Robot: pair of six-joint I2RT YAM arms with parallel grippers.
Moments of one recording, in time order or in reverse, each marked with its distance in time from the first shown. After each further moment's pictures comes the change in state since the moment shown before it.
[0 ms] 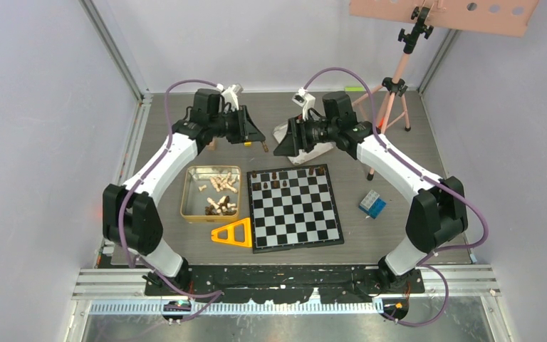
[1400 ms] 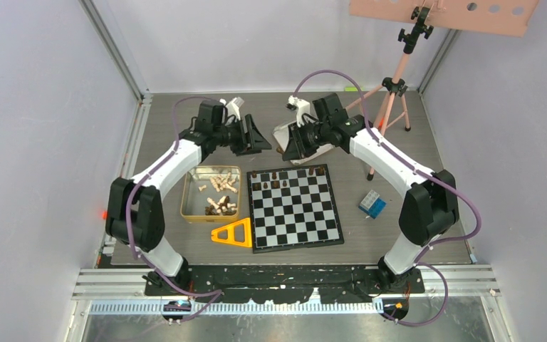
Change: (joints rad) left arm 0.006 0.056 -0.141 0.169 0.092 -0.245; right arm 0.032 0.074 0.097 -0.222 0.173 -0.125
